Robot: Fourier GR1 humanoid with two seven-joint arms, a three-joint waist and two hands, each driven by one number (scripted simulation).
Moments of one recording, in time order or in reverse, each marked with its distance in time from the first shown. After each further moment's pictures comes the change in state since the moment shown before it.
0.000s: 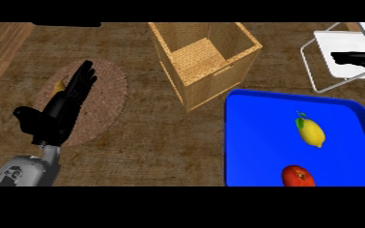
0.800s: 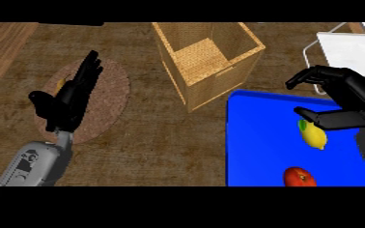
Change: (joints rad) left arm -0.098 -0.049 -0.003 0.094 -0.003 0.052 -0.013; right arm 0.106 0.373 -0.025 -0.131 -0.233 -0.296 0.311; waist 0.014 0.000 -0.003
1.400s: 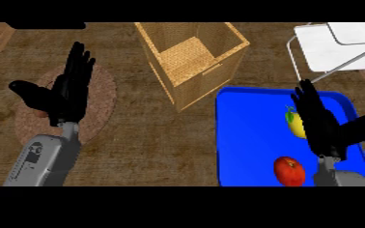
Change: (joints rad) left arm -0.041 -0.108 0.104 0.023 0.062 0.148 -0.021; right arm 0.256 0.325 -0.052 -0.028 0.035 -0.601 0.154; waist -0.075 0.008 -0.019
